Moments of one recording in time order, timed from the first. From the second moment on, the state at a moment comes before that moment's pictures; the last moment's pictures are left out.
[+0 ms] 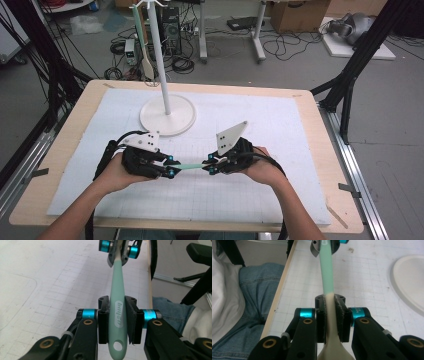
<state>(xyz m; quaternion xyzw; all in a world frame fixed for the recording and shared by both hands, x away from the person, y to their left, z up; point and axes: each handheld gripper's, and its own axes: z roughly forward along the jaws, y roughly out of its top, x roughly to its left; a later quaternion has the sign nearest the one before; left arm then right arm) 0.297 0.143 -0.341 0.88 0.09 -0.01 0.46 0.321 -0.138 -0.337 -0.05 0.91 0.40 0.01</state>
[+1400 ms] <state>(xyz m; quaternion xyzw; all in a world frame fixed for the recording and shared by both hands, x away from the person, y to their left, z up) 0.292 0.145 -0.340 0.89 0.07 0.00 0.45 0.317 -0.132 -0.344 -0.05 0.92 0.38 0.01</state>
